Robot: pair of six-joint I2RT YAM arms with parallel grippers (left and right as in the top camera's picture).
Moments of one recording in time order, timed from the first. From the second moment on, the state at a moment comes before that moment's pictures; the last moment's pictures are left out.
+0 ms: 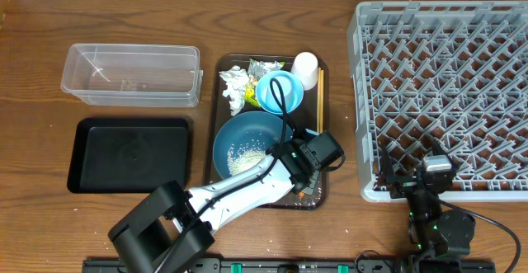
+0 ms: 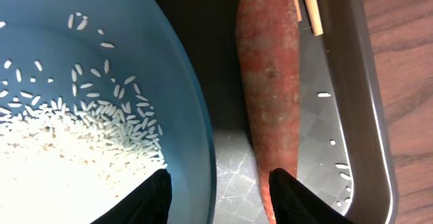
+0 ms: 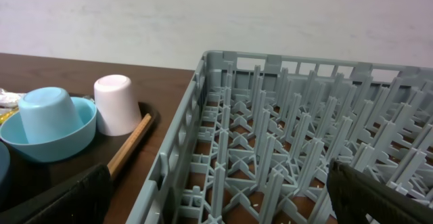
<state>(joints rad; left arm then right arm) -0.97 1.74 1.07 -0.67 -0.15 -0.59 -0.04 0.02 0.01 -0.06 -0.15 -0.03</state>
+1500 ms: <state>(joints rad) -0.97 1.76 1.07 -0.70 -0.21 -0.59 -0.04 0.02 0.01 -0.06 -0.15 -0.03</state>
